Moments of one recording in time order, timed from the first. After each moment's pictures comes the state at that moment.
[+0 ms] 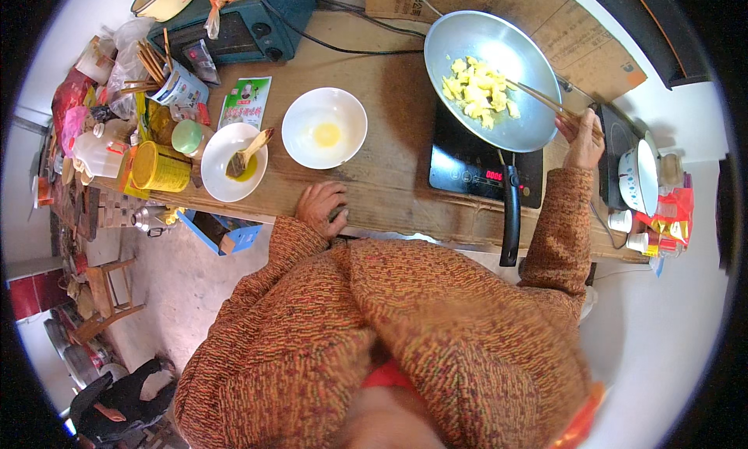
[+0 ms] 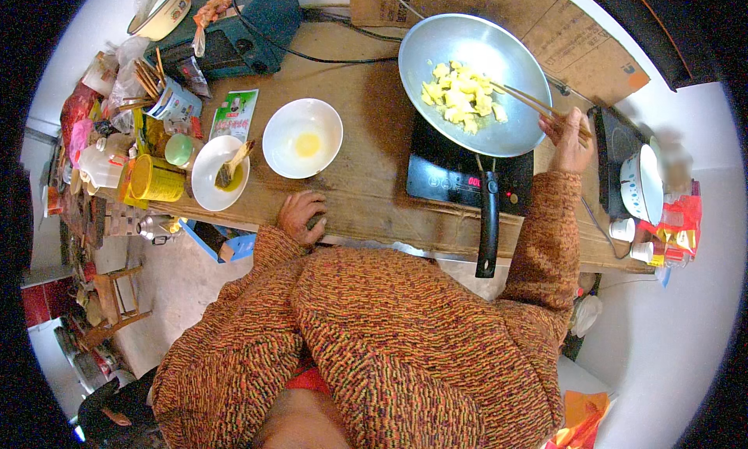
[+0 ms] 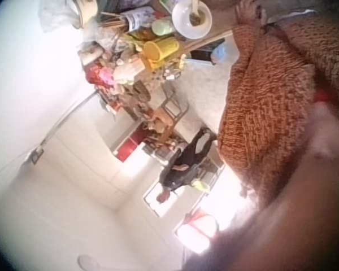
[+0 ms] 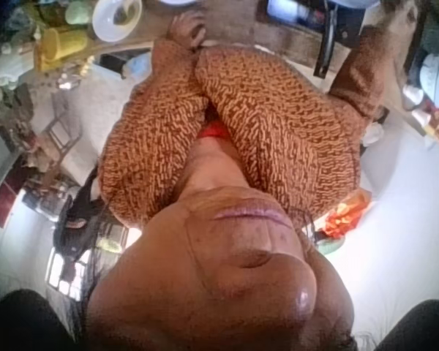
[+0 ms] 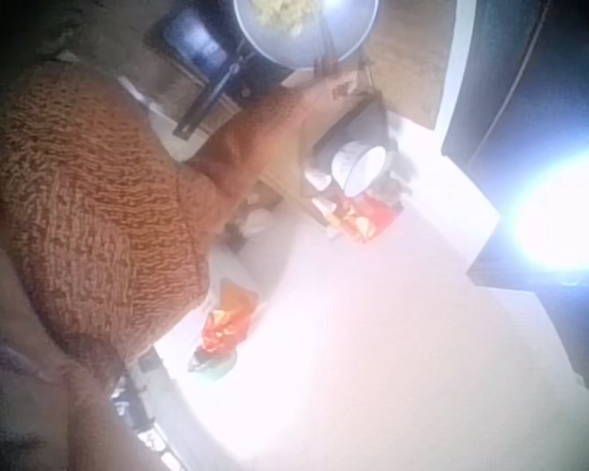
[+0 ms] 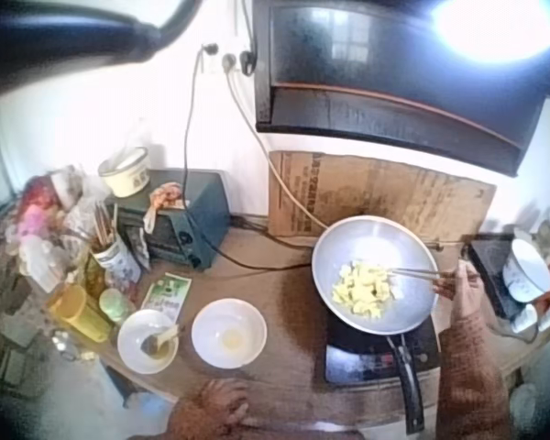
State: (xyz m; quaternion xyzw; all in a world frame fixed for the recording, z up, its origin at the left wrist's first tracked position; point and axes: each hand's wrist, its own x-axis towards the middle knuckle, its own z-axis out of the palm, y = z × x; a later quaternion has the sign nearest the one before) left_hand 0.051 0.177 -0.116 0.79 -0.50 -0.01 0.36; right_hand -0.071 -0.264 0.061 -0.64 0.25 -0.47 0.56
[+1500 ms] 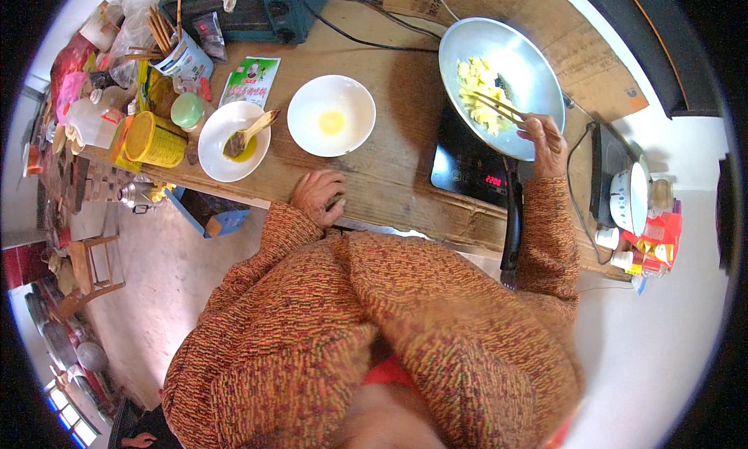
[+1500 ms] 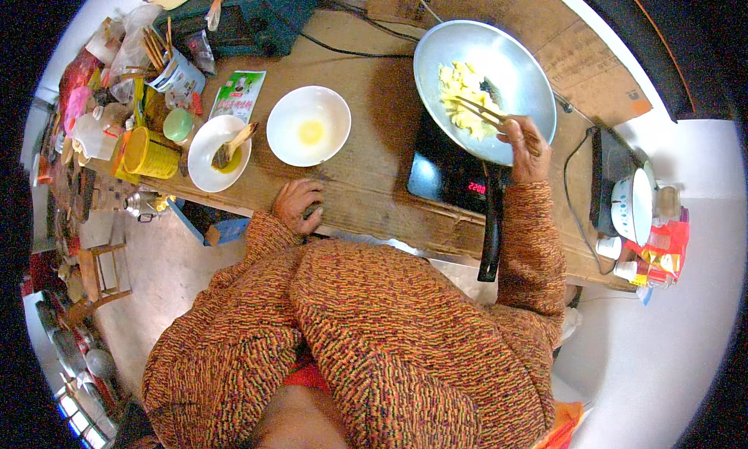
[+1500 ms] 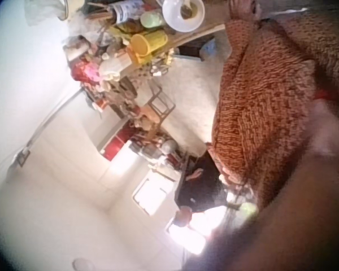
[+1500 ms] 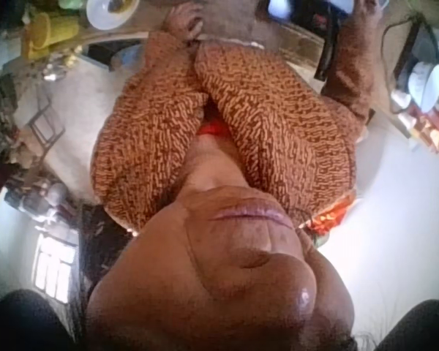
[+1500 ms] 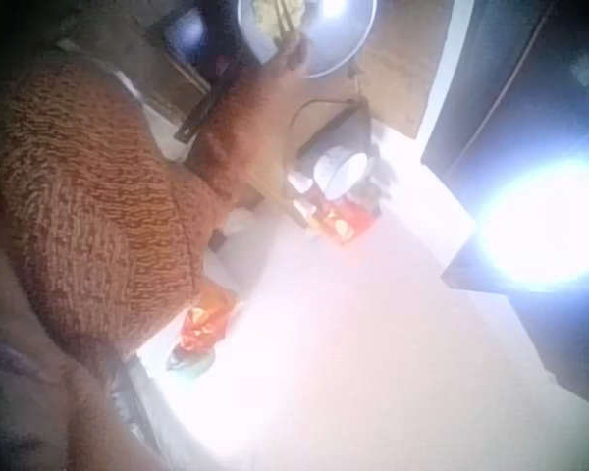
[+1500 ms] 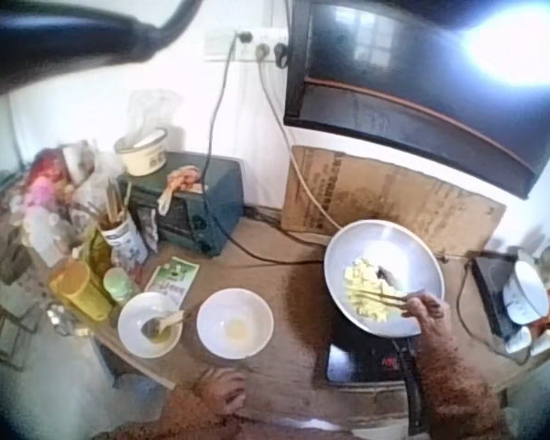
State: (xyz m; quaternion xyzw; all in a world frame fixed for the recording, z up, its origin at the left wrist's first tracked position) left_hand 0.052 0.179 -0.116 0.78 -0.49 -0.01 0.38; right_hand -0.047 -0.214 0.041 -0.80 0.16 -0.26 0.51
